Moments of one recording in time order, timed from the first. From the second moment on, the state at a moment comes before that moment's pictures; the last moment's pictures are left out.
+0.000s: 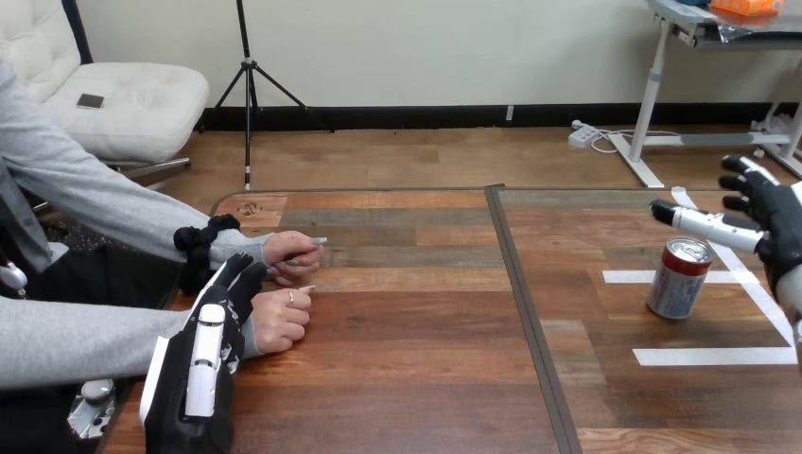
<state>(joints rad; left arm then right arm) 0.04 0.05 0.18 0.61 -0.27 -0.69 -0.37 -0.69 -0.56 -0.13 1.24 -0.14 -0.29 0.05</state>
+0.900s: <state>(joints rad) 0.03 0.05 0.18 0.63 -0.27 -0.70 -0.38 -0.67 -0.55 -0.08 1.24 -0.17 -0.24 0.07</state>
